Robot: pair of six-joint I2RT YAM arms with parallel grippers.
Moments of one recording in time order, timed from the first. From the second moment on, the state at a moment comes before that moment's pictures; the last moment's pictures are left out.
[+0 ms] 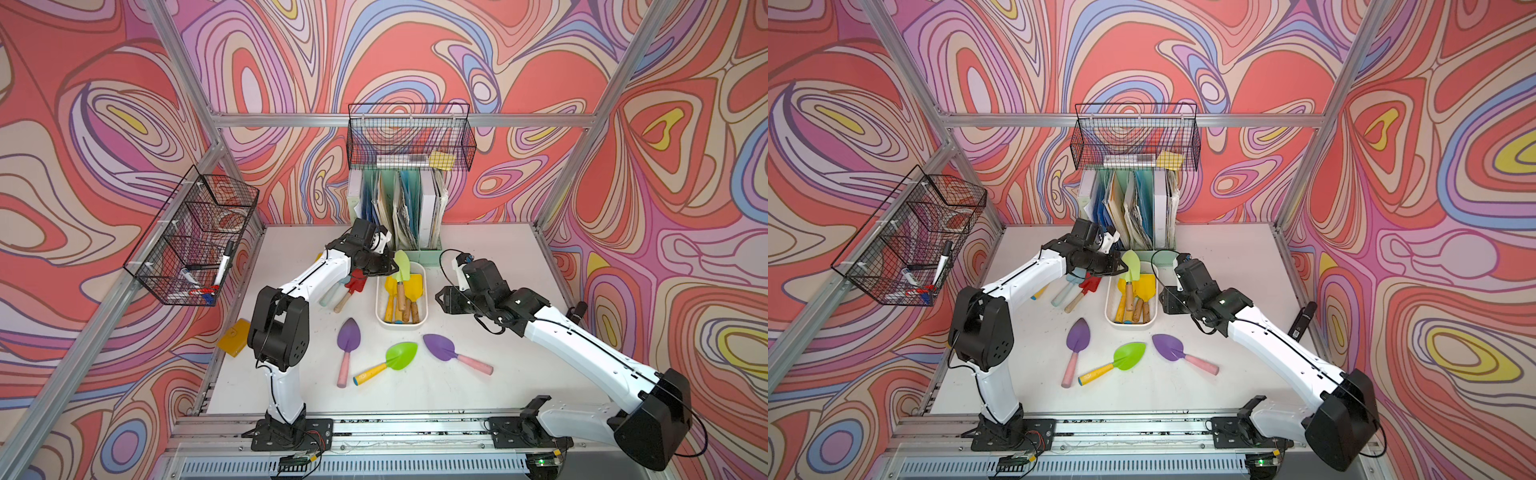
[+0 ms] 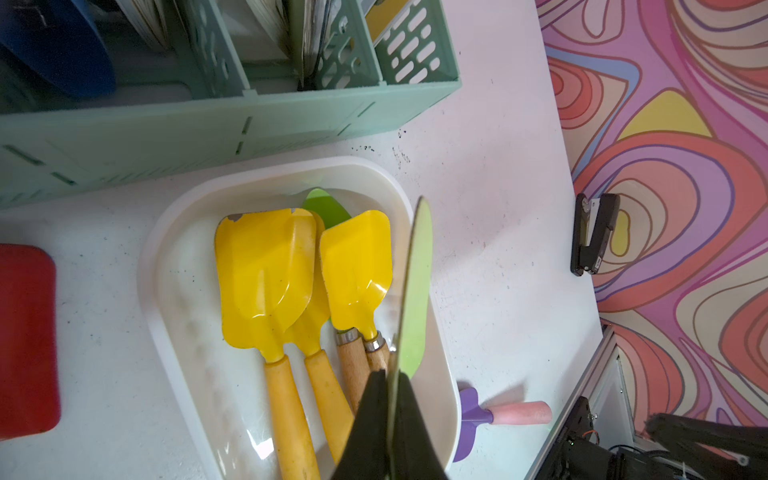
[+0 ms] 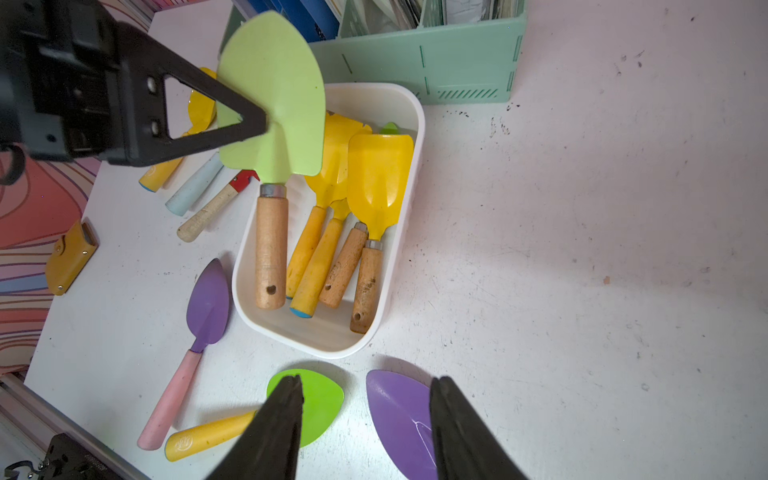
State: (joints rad) left arm -0.40 1.91 1.56 -0.58 0.50 -0.35; right arm 0.60 1.25 1.05 -0.61 0.01 0.47
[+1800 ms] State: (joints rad) left arm -0.40 2.06 1.58 -0.62 0.37 -0.29; right arm 0.60 1.29 1.05 -0.61 0.00 0.47
